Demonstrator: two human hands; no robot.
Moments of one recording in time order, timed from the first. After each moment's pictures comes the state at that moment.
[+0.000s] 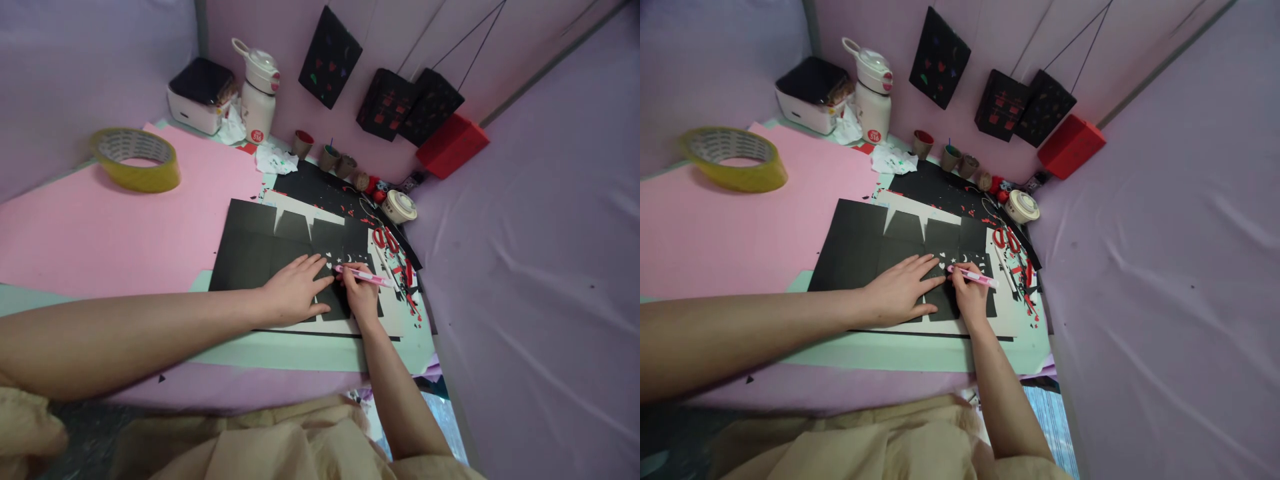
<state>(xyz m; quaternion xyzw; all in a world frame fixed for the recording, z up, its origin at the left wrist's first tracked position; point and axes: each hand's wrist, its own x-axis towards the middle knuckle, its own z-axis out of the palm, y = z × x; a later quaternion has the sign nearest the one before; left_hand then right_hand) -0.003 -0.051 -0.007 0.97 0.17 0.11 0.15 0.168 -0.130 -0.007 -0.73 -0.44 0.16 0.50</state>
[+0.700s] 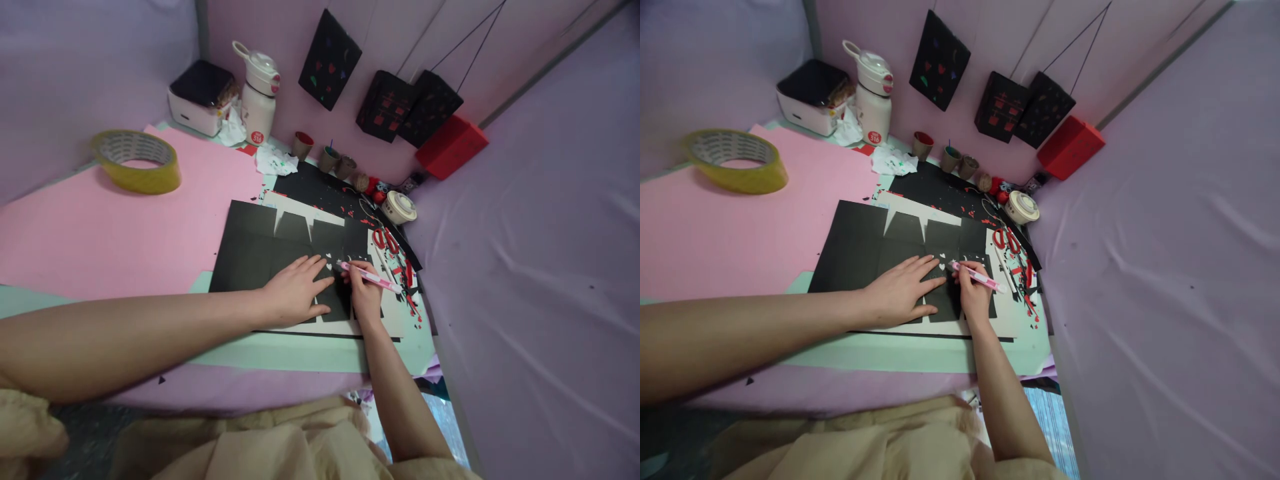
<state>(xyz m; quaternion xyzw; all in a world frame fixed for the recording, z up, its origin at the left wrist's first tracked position) -0.002 -0.050 -0.008 0.97 0.17 0.11 0.15 0.170 -0.130 -0.007 -0.70 -0.41 0.17 0.56</state>
